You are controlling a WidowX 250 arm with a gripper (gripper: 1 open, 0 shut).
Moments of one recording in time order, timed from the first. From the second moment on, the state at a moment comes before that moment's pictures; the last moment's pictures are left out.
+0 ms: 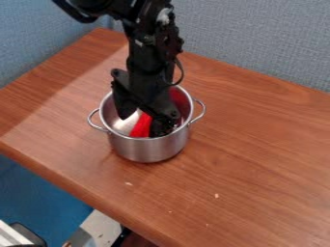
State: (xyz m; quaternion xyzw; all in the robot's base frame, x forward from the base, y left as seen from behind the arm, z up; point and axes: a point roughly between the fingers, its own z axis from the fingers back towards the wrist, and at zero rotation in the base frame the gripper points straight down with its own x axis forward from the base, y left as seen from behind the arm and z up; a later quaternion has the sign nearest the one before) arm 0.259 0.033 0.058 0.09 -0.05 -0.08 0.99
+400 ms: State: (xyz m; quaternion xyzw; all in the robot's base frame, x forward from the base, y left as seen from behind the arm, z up) arm 0.259 0.032 0.058 0.08 -0.05 -0.08 0.99
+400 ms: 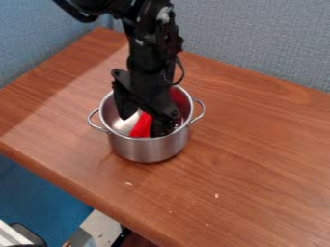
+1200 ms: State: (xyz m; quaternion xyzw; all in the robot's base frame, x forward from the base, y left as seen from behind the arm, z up) arm 0.261 0.030 0.060 0.07 -0.05 -0.08 0.99
